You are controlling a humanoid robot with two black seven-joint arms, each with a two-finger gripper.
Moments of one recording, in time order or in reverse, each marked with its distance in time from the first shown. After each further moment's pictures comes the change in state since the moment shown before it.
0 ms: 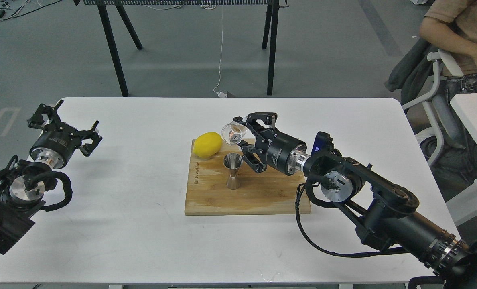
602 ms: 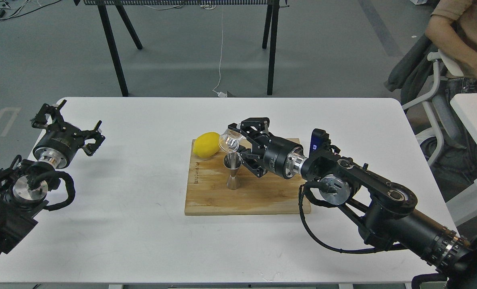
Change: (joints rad) left arm -0.003 -0.011 -0.002 0.001 0.000 0.000 0.001; right arm 0.020 -0.016 -0.046 0.010 -0.130 0.011 -0.003
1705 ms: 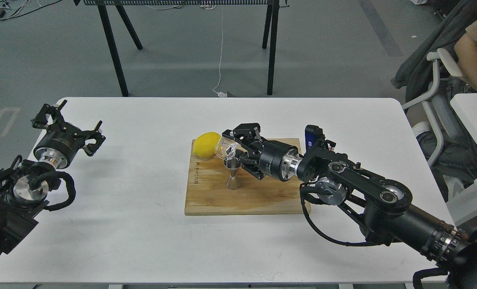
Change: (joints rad) left arm 0.001 -0.002 0.001 0.000 0.000 0.000 0.000; right arm 0.043 -0.004 -0.073 -0.004 -0.127 0.003 0.000
